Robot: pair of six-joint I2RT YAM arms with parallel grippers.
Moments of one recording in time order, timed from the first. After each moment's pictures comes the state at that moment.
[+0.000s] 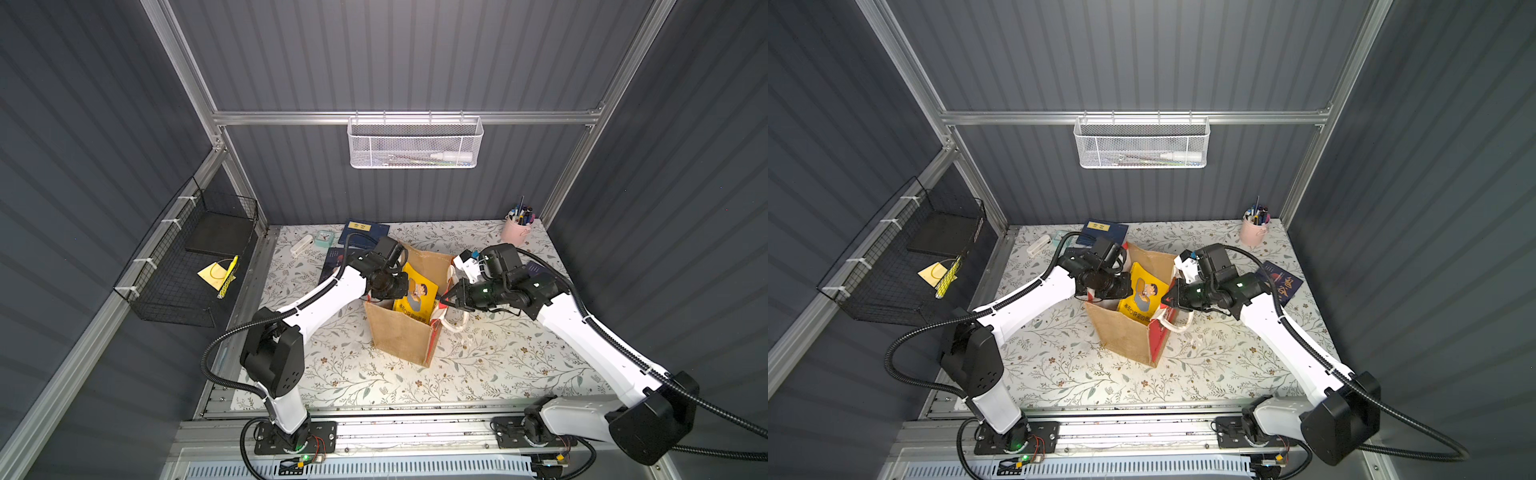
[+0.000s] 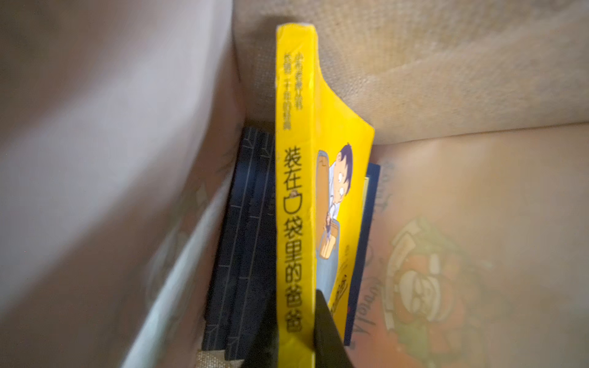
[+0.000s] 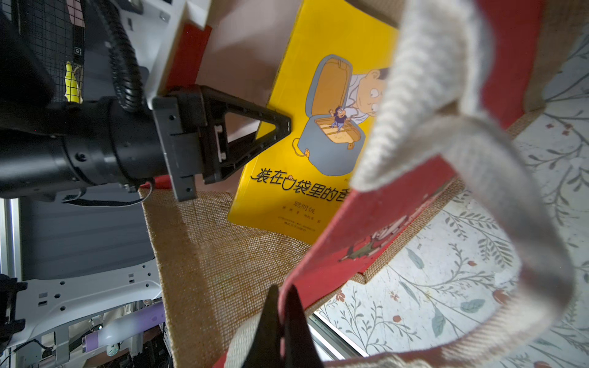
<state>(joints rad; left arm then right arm) -0.67 1.74 1.48 -0.78 0.17 -0.52 0.47 1.28 1.19 -0.76 -0.54 0.56</state>
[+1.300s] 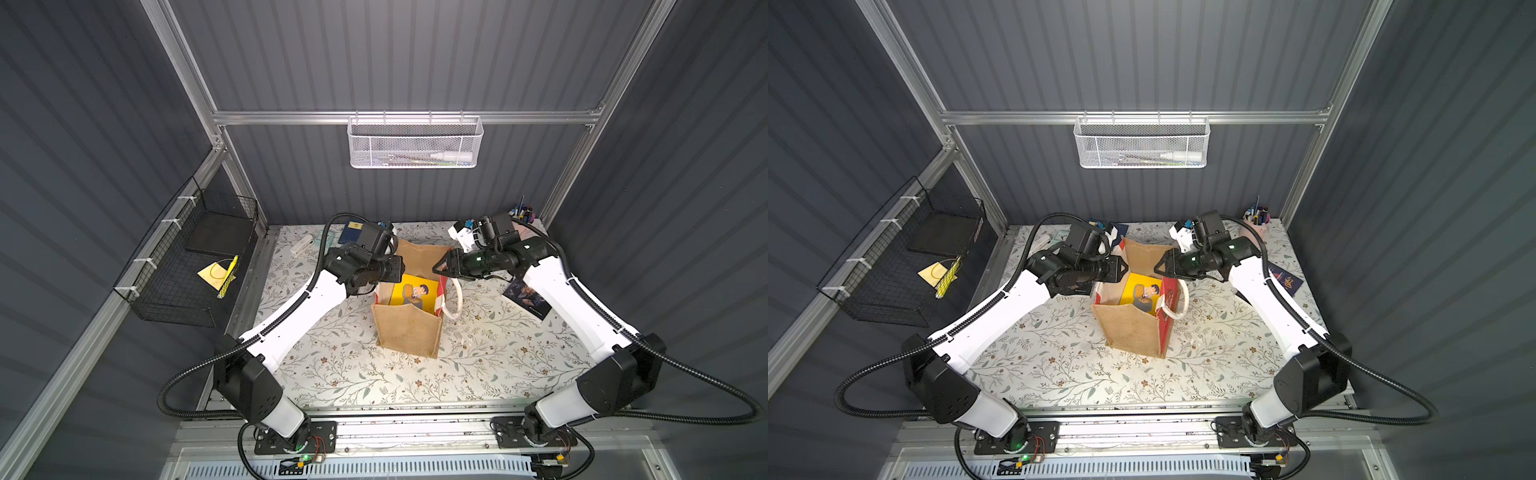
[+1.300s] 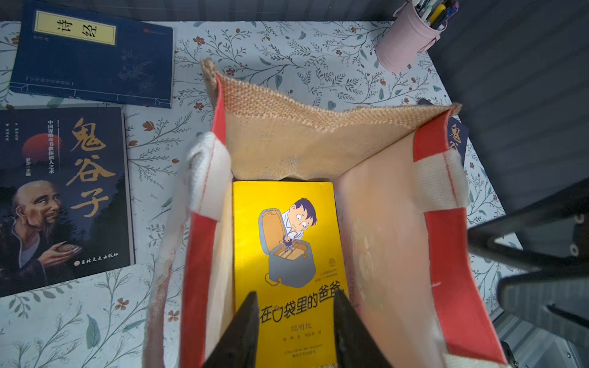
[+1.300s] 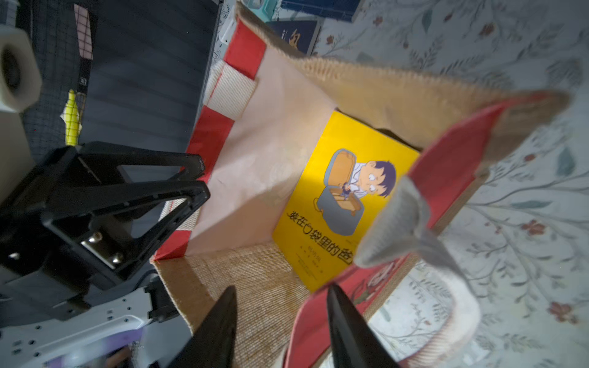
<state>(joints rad) -0.68 1.56 1.54 -0.73 0.04 -0.40 0.40 1.53 1.55 -0.88 -0.52 0.39</state>
